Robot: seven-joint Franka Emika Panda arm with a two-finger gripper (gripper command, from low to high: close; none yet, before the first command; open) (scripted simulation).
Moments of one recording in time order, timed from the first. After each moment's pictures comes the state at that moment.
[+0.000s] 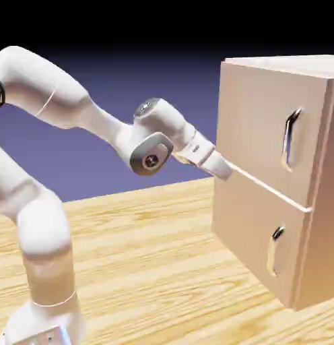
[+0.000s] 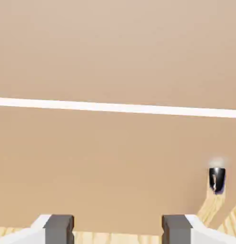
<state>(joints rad) 0.07 -0.63 -0.06 -2.79 -0.12 3.01 0.64</state>
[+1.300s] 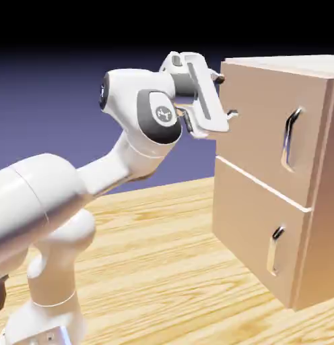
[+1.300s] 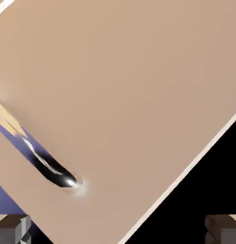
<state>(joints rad) 0.94 -1.44 -0.91 -2.54 -1.81 2.66 -0.83</state>
